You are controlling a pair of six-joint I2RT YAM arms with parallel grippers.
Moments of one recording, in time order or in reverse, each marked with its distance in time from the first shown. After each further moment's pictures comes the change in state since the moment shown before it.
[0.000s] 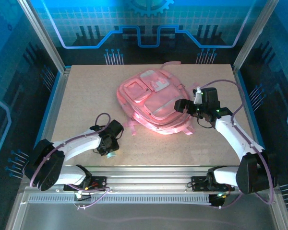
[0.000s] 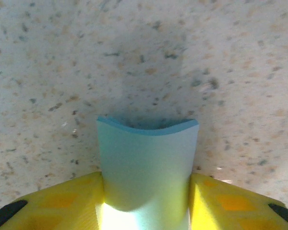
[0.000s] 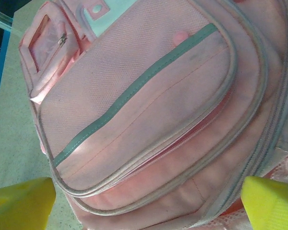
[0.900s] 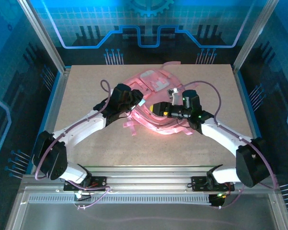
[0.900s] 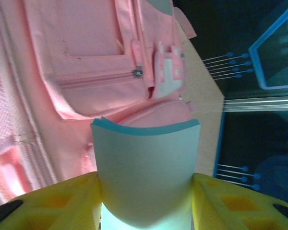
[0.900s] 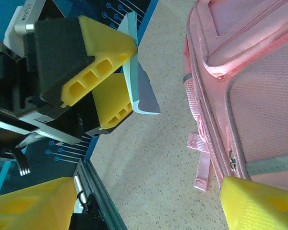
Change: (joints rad) left arm 0.010 0.142 0.455 0.584 0.062 -0.219; right arm 0.275 0.103 -0.073 0.527 -0.275 0.236
